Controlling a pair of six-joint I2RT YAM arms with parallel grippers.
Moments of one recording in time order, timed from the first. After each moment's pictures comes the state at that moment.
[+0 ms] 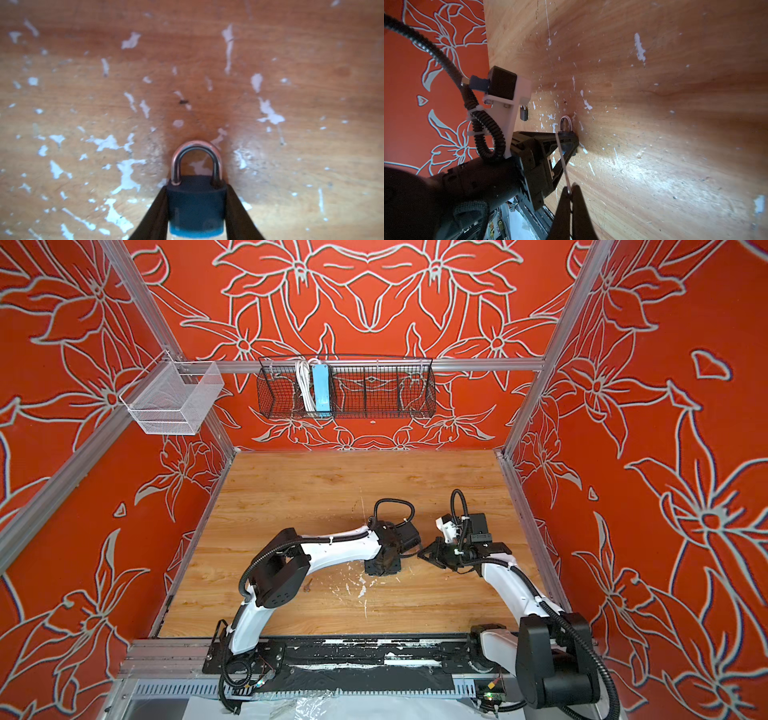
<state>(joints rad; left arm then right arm) -0.97 2.17 1.66 -0.98 -0.15 -1.13 0.09 1.16 0.59 -0.46 -0.77 0.45</state>
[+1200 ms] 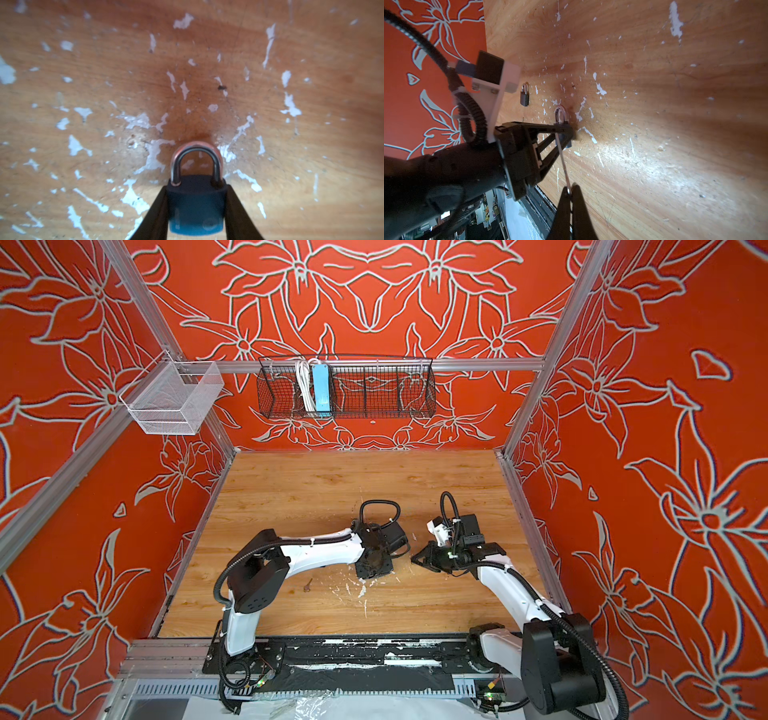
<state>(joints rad) -0.95 1.97 1.43 -0.82 -0.11 -1.23 0.18 1.14 0.60 -0.50 -0.74 0.45</state>
